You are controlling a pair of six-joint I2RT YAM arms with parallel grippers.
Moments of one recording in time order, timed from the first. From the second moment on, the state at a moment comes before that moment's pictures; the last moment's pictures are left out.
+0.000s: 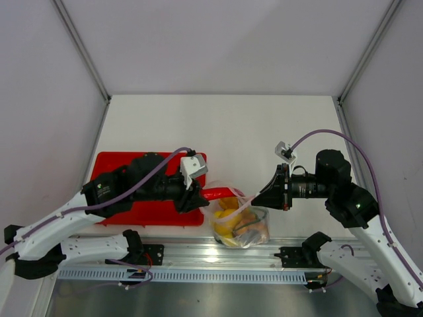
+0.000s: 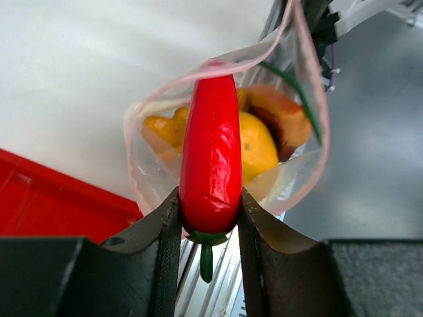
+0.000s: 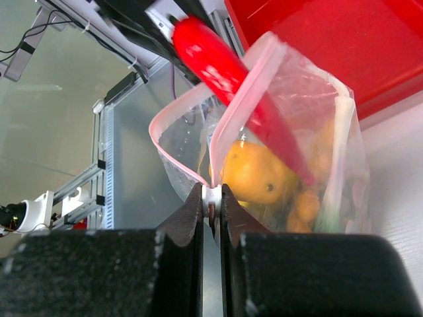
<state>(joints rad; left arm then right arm) -1.10 0.92 1.22 -0.81 0.17 -0.12 0.58 0.72 1.01 -0.62 -0.87 0.32</state>
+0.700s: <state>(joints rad) -1.11 1.16 1.32 -0.83 0.38 -0.04 0.58 0.72 1.01 -0.62 -0.88 0.32</state>
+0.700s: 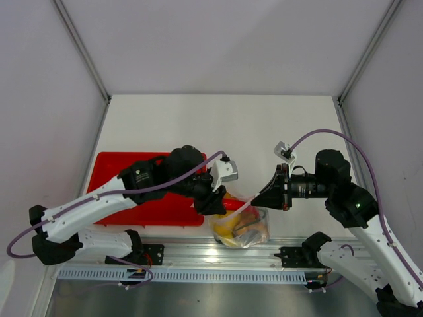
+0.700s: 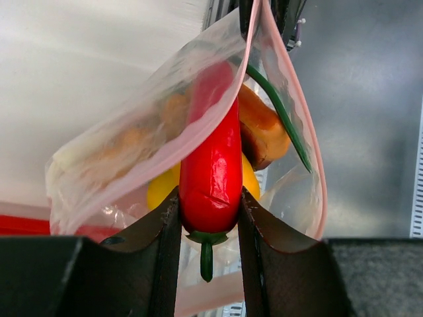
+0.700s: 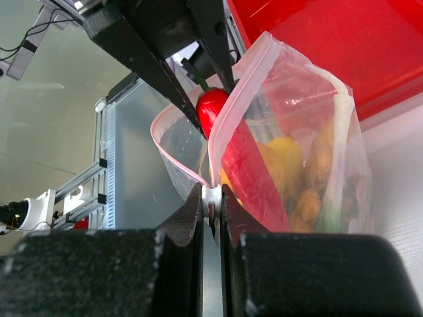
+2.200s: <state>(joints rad) -1.18 1.19 1.25 -0.35 0.24 0.08 0.58 0.74 1.03 -0.64 -0.88 0.31</state>
